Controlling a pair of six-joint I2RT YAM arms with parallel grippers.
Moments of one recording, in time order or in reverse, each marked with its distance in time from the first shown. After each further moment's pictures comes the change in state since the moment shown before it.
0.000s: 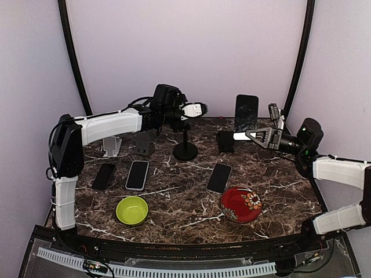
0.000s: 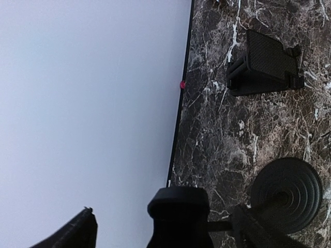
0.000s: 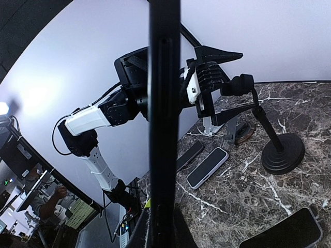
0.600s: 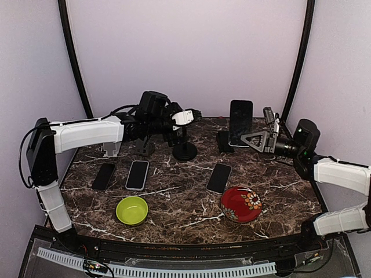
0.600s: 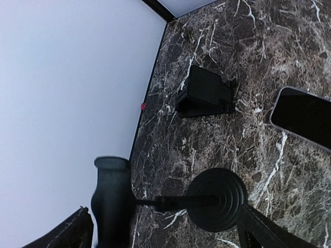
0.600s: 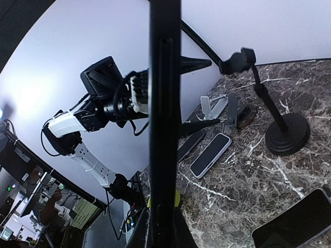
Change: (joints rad) left arm -0.035 -0.252 -0.326 0.035 0.161 -0.194; right arm 0.080 -0.055 0.000 -0.158 0.067 -0.033
